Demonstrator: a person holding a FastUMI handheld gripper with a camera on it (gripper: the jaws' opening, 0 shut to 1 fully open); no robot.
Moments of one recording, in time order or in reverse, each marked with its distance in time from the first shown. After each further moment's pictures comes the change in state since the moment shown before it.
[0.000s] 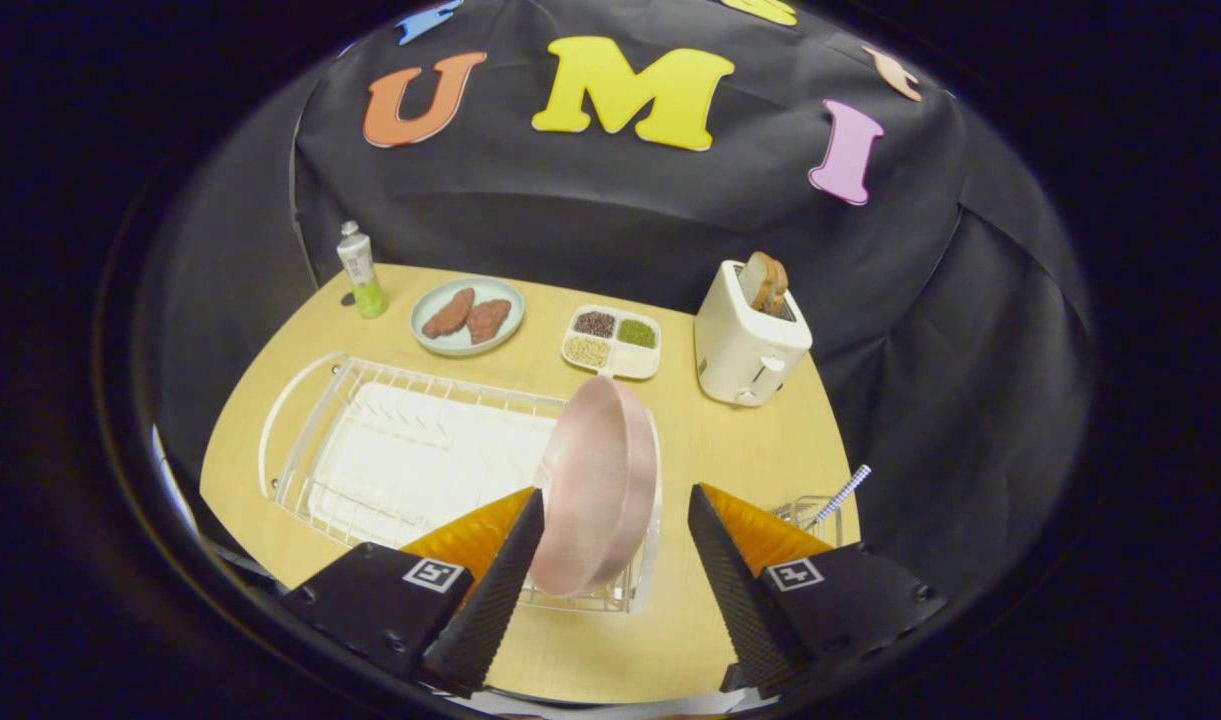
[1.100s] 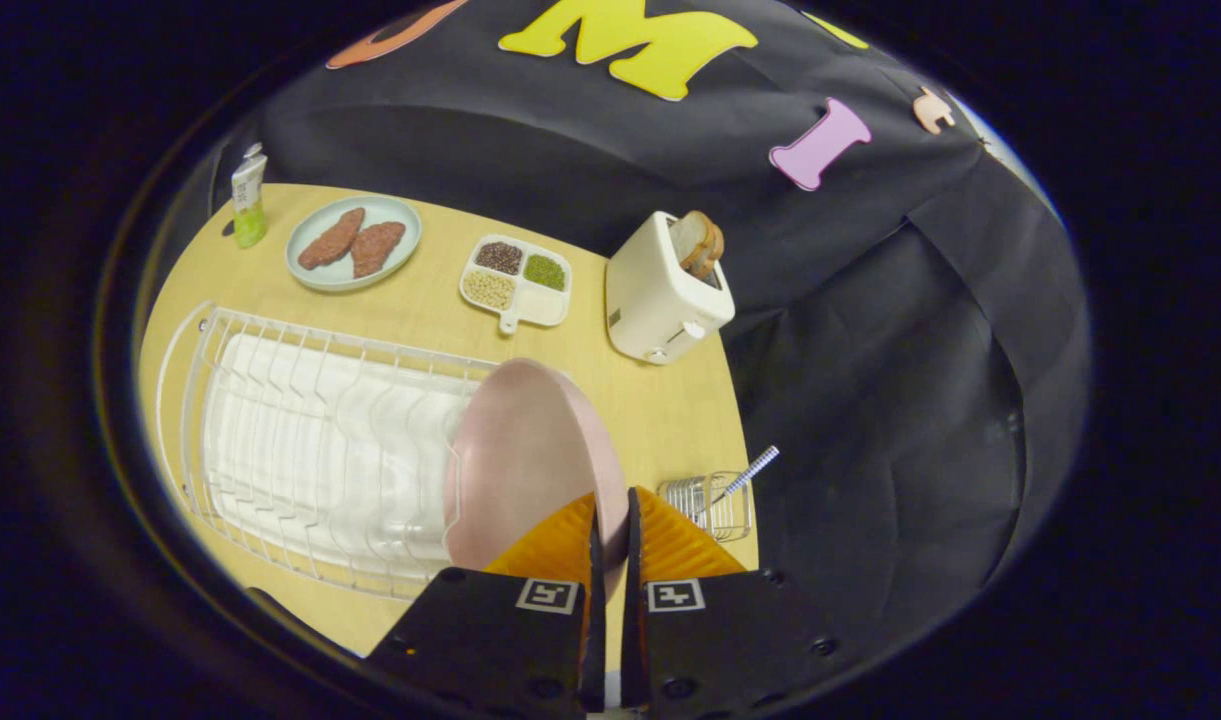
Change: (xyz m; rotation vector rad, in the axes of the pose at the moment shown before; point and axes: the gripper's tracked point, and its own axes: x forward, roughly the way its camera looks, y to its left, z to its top) arm -0.001 -0.006 0.011 0.044 0.188 -0.410
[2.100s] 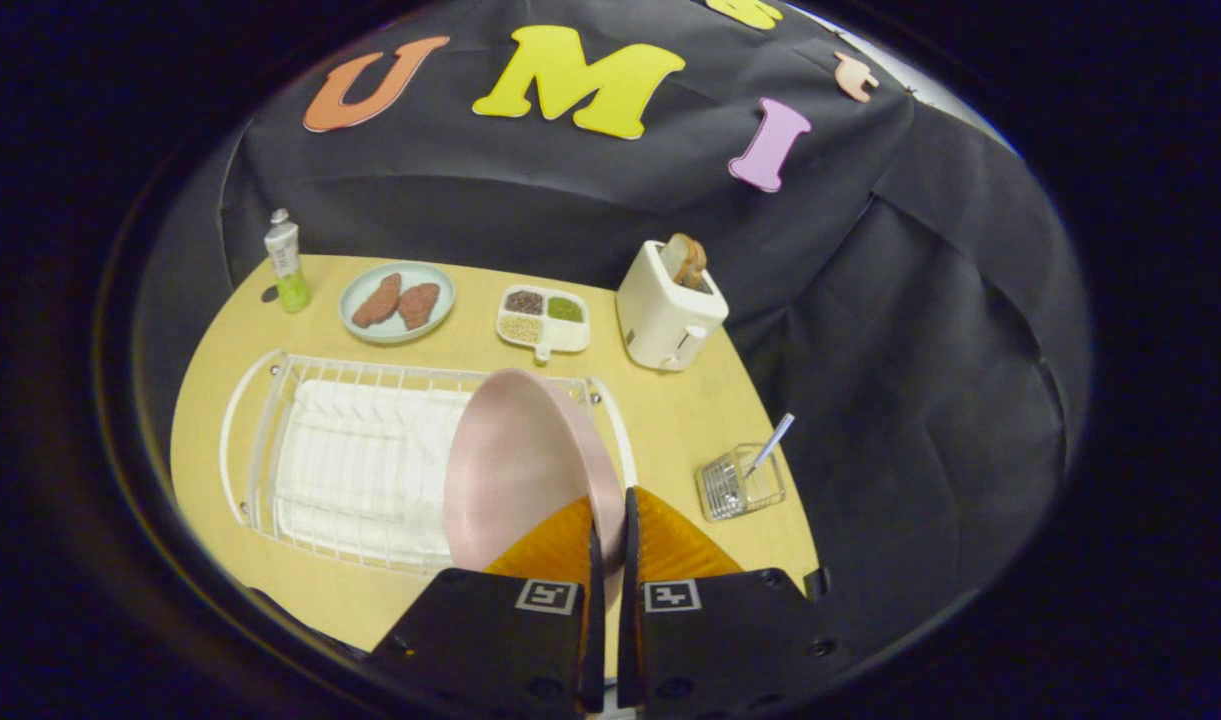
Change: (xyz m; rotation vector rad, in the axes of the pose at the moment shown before) arm -0.050 0.012 -0.069 0.169 -0.118 0.306
